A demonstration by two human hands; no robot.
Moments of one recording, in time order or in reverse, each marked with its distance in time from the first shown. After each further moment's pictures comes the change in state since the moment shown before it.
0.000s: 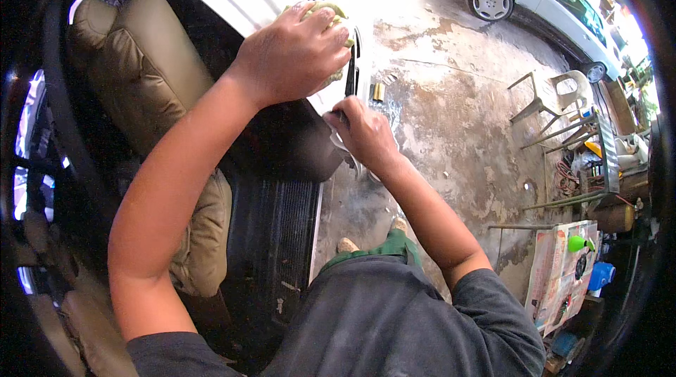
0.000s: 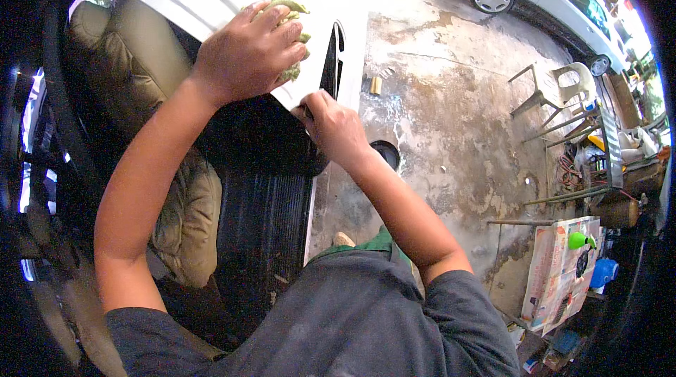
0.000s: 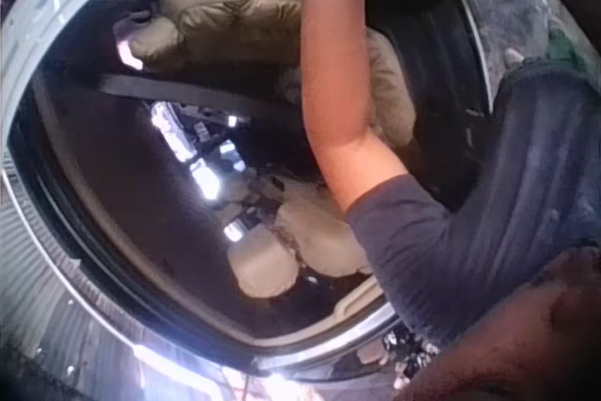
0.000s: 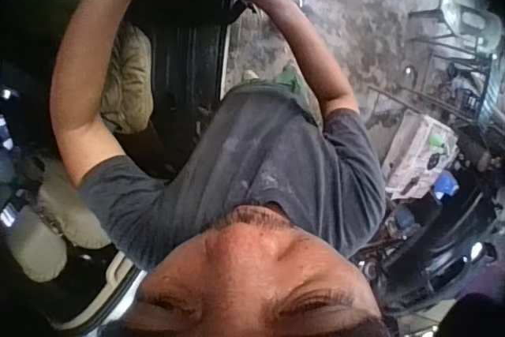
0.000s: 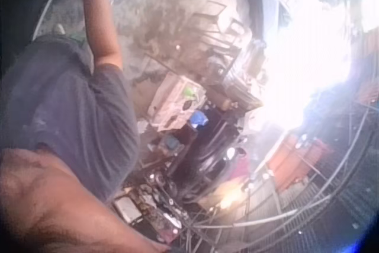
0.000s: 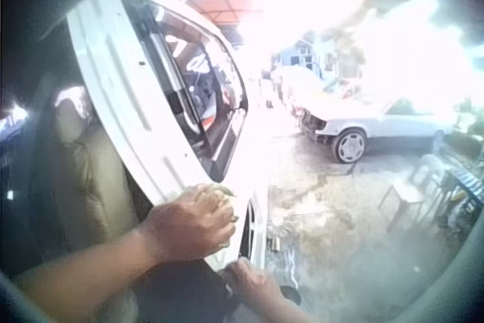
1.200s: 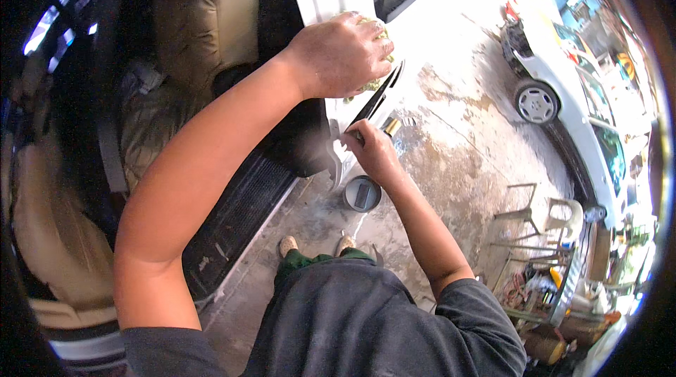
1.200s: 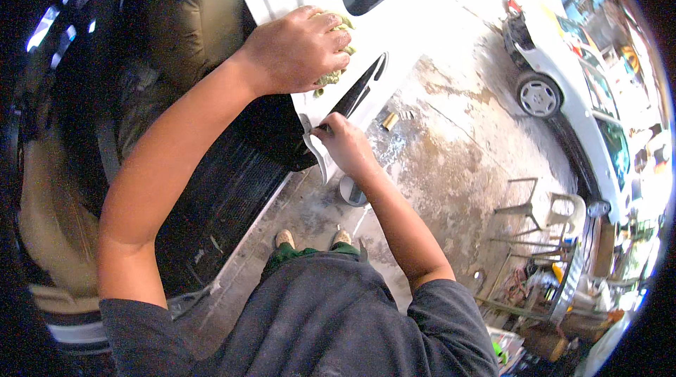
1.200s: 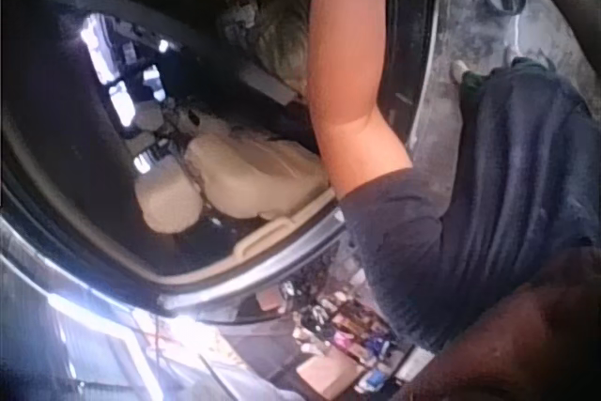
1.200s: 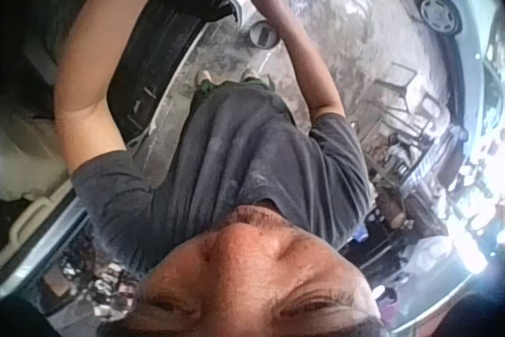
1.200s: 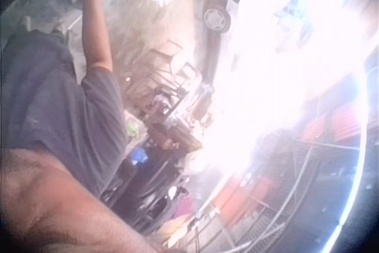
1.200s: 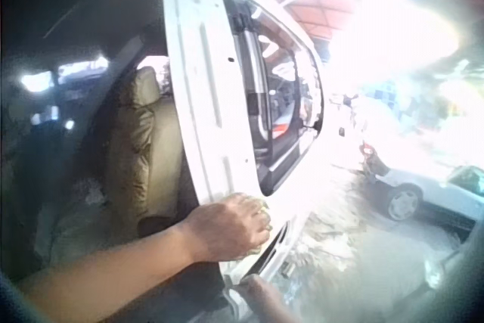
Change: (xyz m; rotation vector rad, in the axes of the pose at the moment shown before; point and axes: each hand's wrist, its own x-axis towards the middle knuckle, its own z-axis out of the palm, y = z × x) left_hand 0.015 0.024 -0.003 -0.029 -0.201 -0.372; right_hand 0.024 0.057 -0.020 0.235 -0.521 -0.010
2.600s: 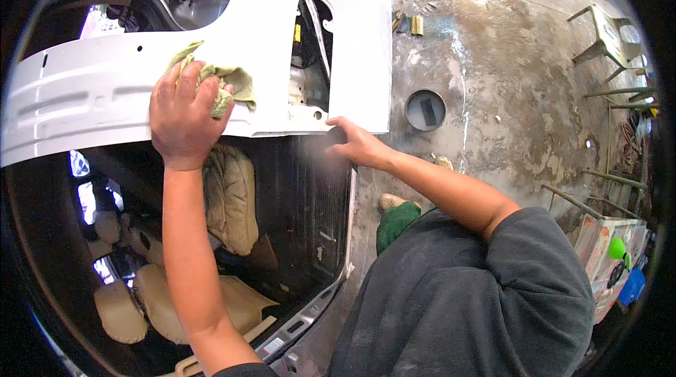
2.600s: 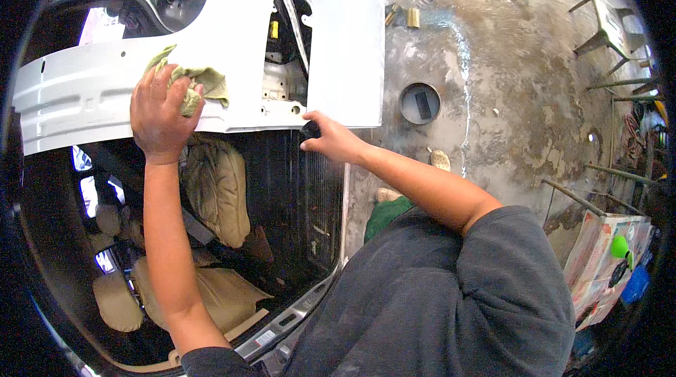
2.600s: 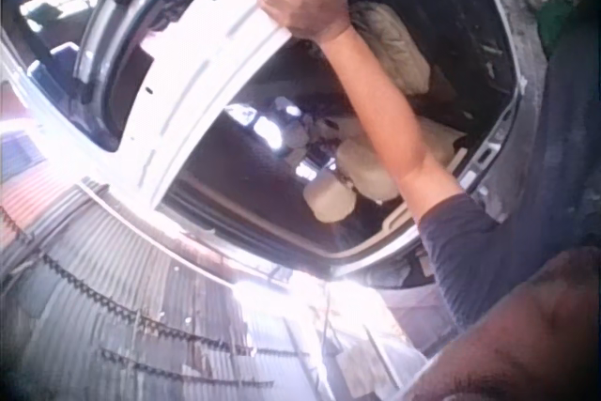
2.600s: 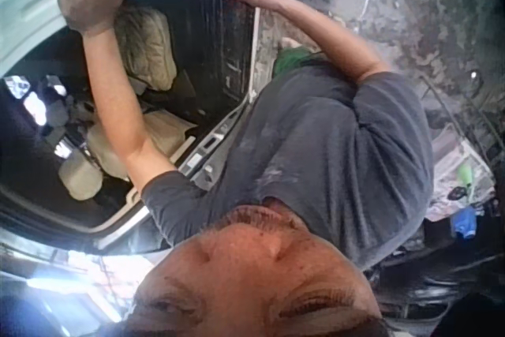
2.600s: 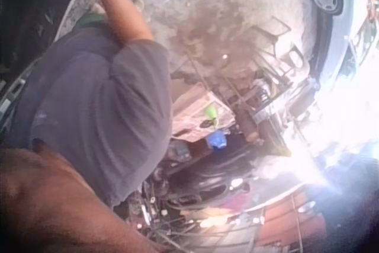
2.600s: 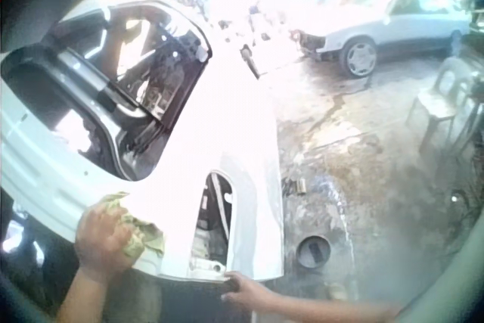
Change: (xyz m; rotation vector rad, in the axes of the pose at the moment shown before) left_hand 0.029 0.029 0.013 0.223 -0.141 -0.012; right_hand -0.089 0.101 0.077 0.774 0.055 0.319
